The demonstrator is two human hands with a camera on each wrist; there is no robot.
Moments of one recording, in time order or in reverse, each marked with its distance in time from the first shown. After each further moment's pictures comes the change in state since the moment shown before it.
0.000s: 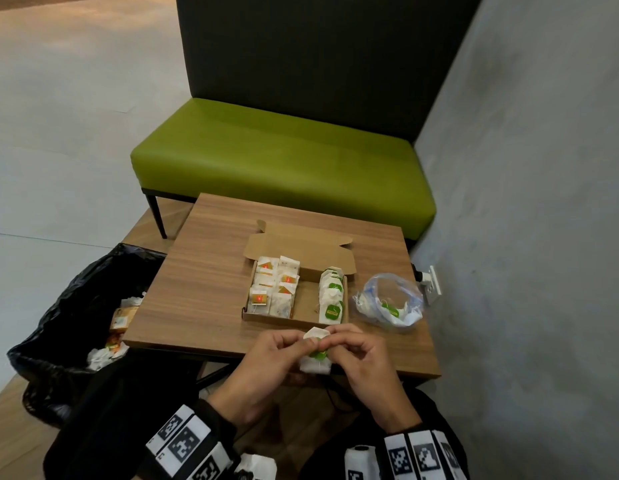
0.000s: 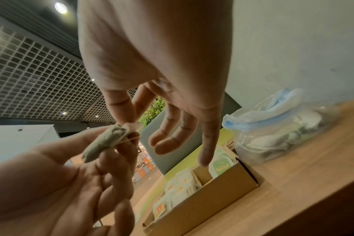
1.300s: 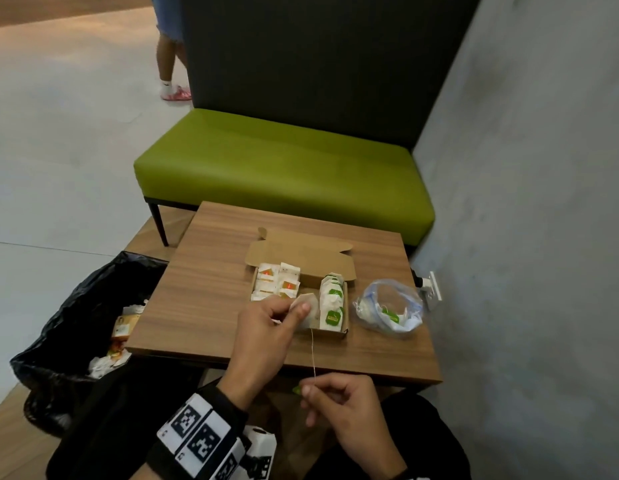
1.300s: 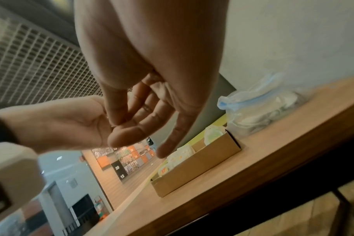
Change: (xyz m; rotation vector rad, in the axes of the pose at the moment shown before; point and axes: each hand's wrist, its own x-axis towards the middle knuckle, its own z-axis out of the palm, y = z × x) left_hand 0.006 0.031 0.000 0.373 0.344 0.437; right_hand -0.035 0.019 0.024 0.034 -0.047 0.169
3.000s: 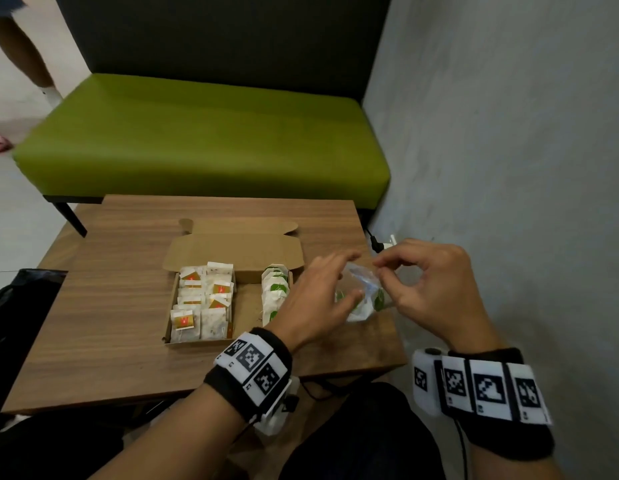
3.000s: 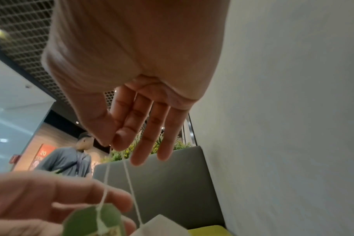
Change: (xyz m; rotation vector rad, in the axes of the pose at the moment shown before) left_hand 0.094 -0.012 0.153 0.479 -0.502 0.412; right_hand 0.068 -0.099 -0.178 -0.923 0.456 -0.686
